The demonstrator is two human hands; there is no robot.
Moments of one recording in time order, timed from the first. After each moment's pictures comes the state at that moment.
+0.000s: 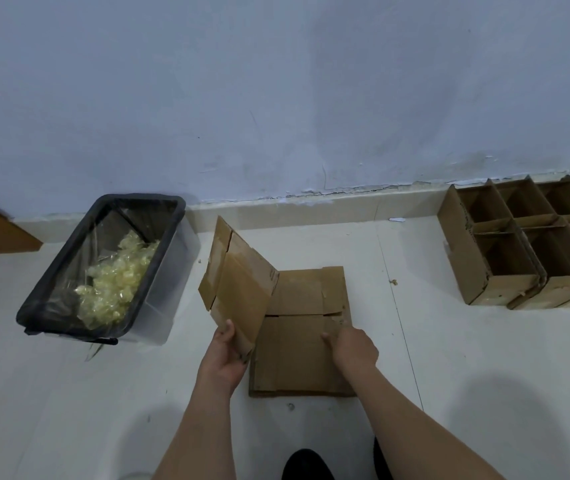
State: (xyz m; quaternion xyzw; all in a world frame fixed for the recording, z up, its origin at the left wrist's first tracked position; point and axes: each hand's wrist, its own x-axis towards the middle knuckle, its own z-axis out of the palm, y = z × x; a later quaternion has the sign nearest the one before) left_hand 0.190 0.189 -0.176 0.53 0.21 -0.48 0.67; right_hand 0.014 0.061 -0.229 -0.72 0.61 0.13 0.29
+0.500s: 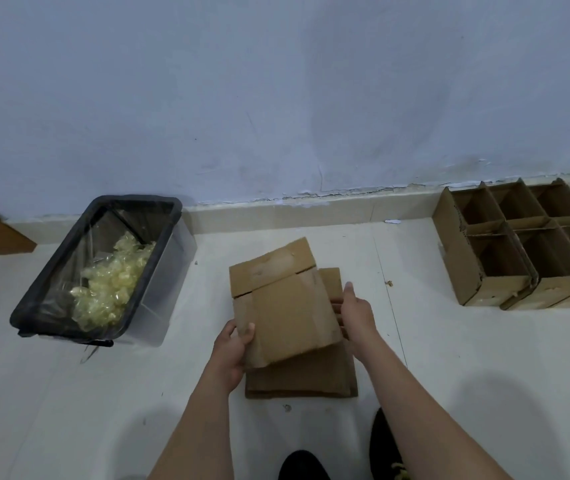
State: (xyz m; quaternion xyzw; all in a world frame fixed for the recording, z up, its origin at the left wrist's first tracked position) left_hand 0.190 0.181 -0.191 0.67 0.03 -0.52 0.53; right_hand 0.022 0.033 -0.179 -0.41 0.63 -0.18 0.64
